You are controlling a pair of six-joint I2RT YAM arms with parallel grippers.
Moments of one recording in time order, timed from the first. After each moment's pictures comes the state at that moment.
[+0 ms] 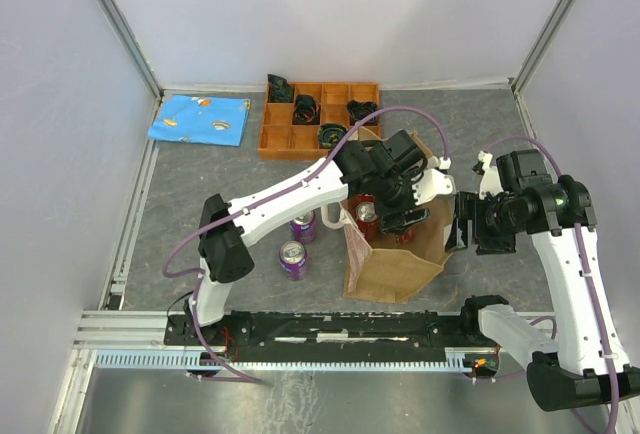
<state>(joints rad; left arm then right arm) -1.08 2.01 2.04 -1.02 0.28 0.38 0.11 0.97 1.29 -1.55 -0.25 0.20</state>
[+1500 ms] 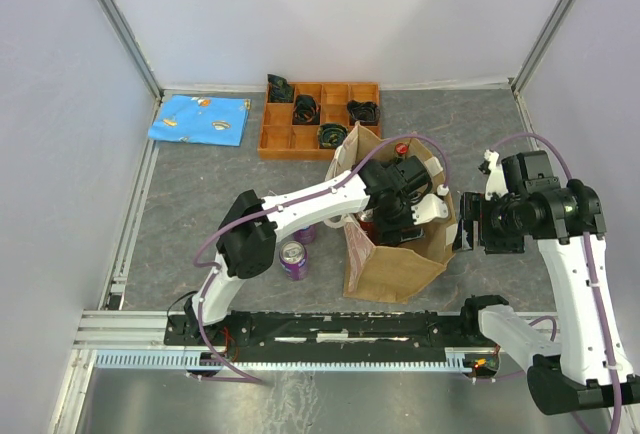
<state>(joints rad) -1.08 2.14 1.94 -0.98 0.21 0.42 0.11 0.95 1.35 -1.60 -0.17 0.19</state>
